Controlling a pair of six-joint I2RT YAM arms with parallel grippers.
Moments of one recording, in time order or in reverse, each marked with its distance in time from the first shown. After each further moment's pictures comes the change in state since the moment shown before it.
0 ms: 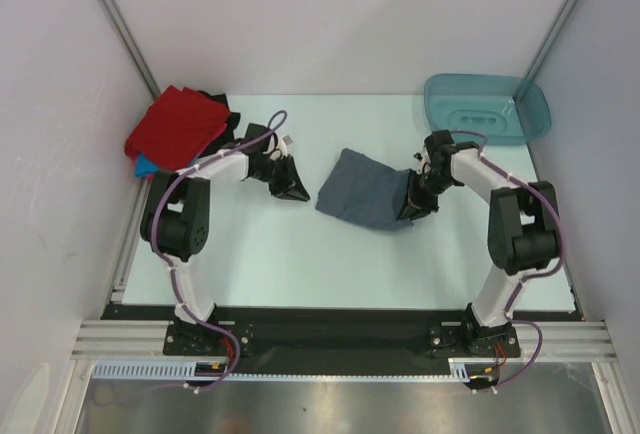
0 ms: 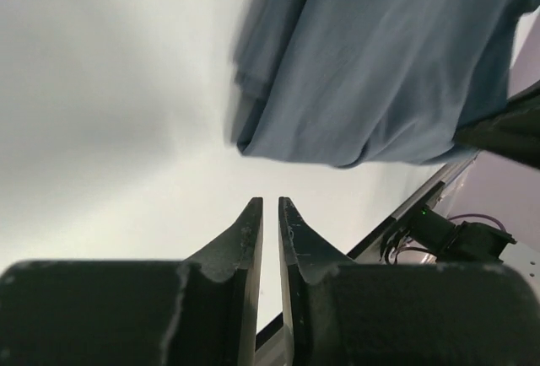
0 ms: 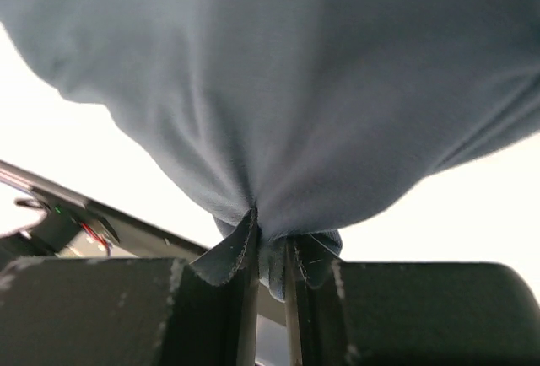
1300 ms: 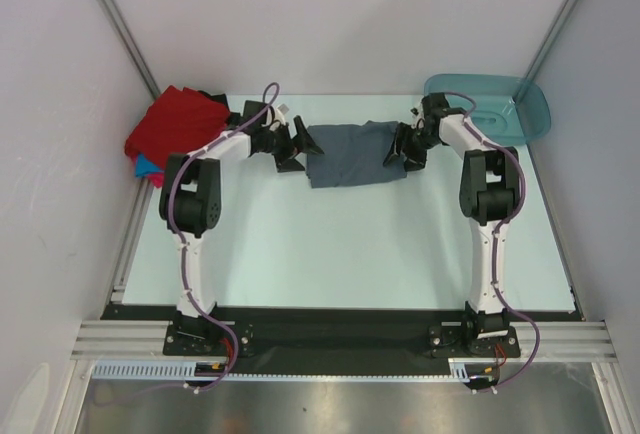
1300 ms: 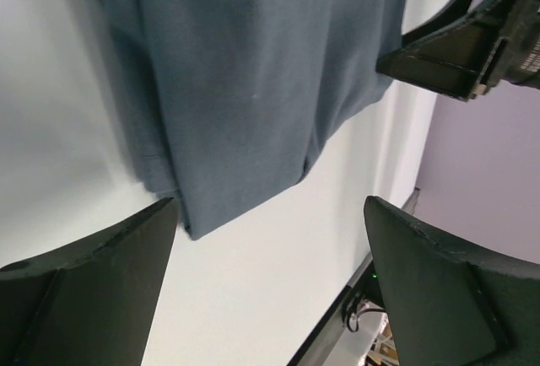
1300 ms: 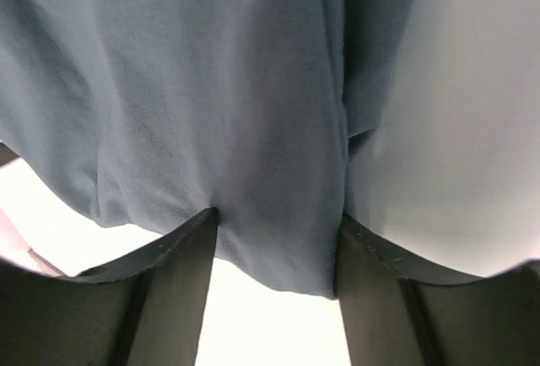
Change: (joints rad) left arm 0.069 0.235 0.321 0.154 0.091 -0.119; right arm -0.061 0.513 0.647 0.070 -0.019 0.003
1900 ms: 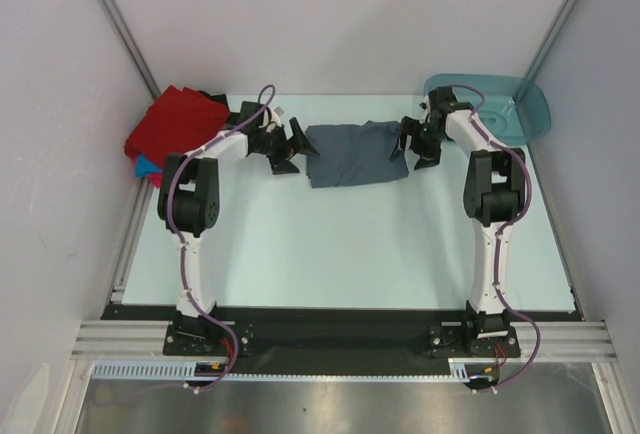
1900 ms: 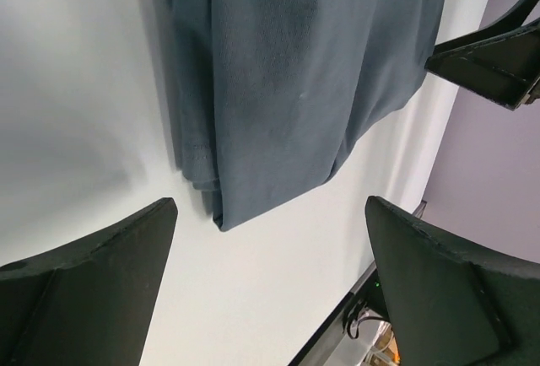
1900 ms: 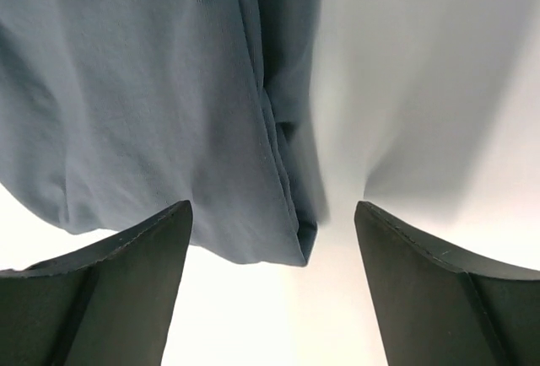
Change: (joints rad) left arm 0.019 0.001 0.002 -0.033 -0.033 -0.007; right arm -0.030 -0.032 0.028 -0.040 0.121 -0.040
